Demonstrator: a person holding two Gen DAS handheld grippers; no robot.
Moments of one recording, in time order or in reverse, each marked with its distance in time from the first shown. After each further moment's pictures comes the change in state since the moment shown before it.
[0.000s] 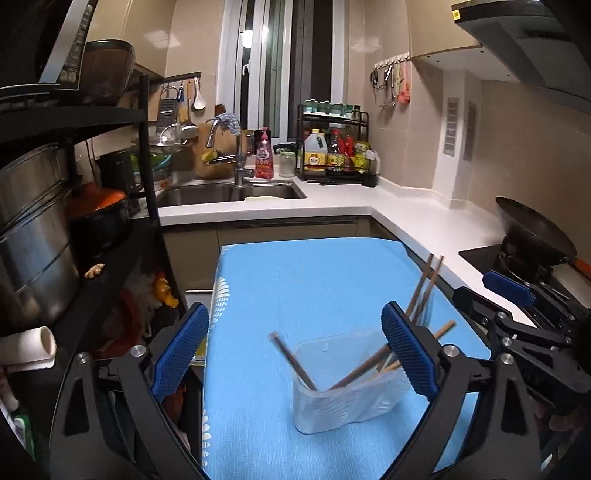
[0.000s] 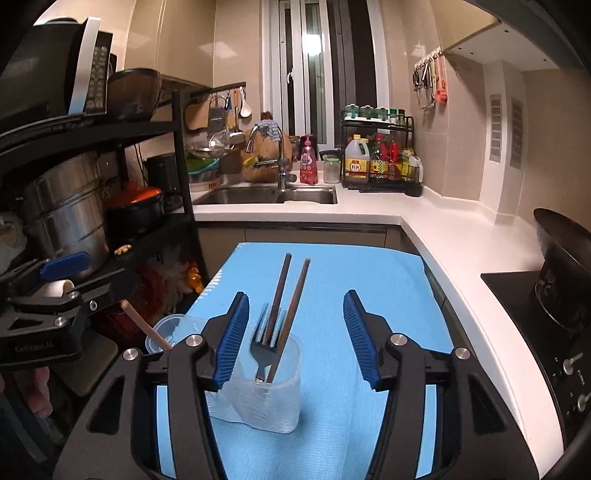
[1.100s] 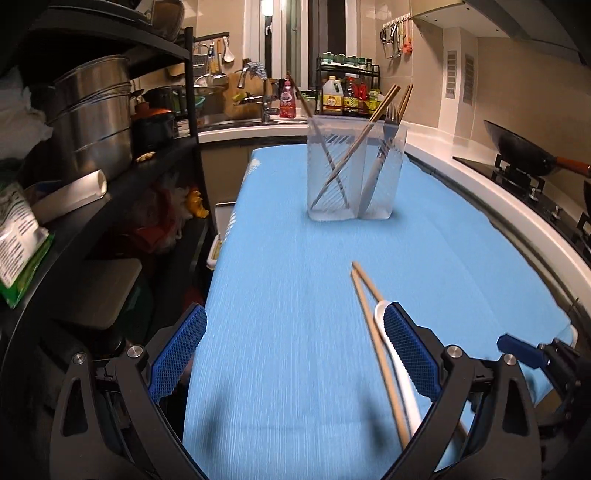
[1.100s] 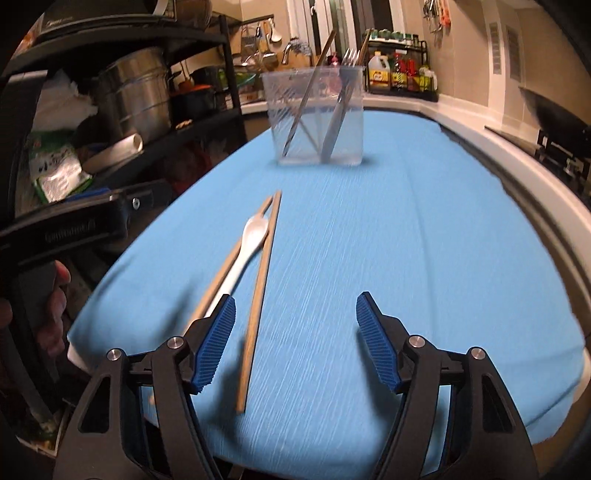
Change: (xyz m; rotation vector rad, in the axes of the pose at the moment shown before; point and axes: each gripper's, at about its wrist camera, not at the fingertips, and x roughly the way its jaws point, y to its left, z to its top) left arm -0.125 -0.012 -0.237 -0.029 0.137 0.116; right arm -0.140 0.070 -0.281 0.014 0.268 0.114
